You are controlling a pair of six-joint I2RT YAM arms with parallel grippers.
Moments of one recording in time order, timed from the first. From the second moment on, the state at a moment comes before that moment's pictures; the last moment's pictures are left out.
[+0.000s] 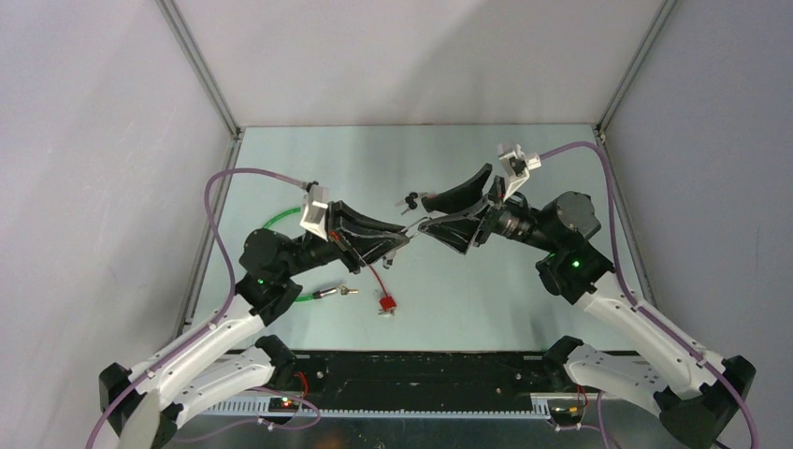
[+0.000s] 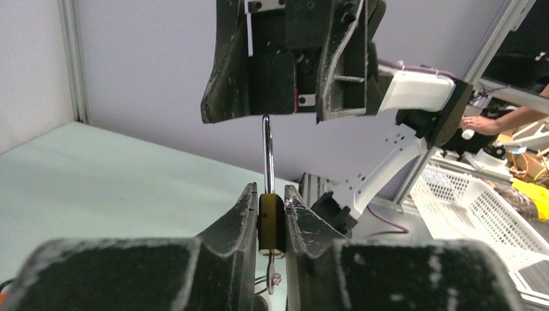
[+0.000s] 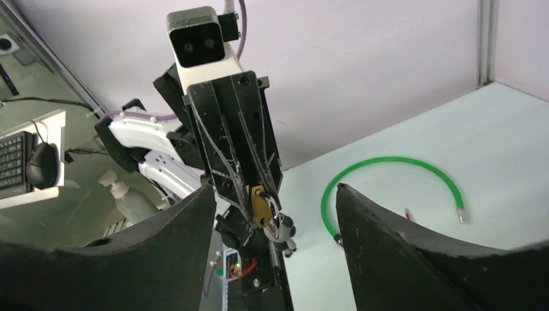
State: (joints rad) left arm -0.73 0.81 0.69 0.55 0.59 -0.50; right arm 0.70 0.94 0.95 0.33 -0.62 0.56
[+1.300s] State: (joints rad) left arm -0.72 0.88 0.73 0.32 0.86 -0.40; right arm 0.62 0.94 0.98 -0.09 -1.01 0.25
